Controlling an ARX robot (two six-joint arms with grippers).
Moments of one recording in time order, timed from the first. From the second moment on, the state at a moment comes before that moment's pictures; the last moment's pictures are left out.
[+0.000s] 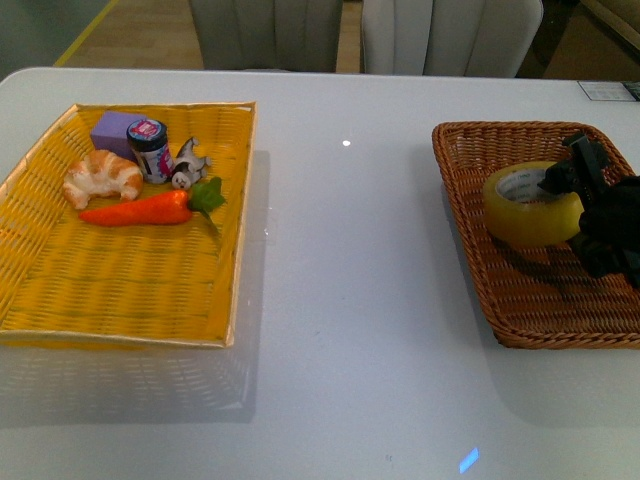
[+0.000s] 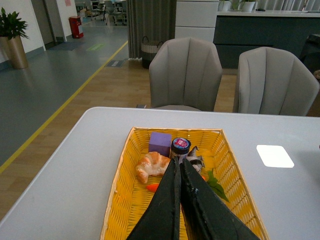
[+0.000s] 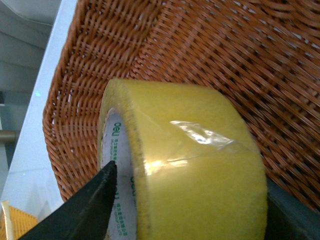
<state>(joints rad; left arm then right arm) 0.00 0.41 0.01 0.41 0.00 -0.01 -0.07 2.36 0.95 0.85 -0.05 0.97</state>
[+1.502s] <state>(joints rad) 0.00 0.02 0.01 0.00 0.00 -0.01 -0.01 0.45 0.02 0.45 0.00 0.01</state>
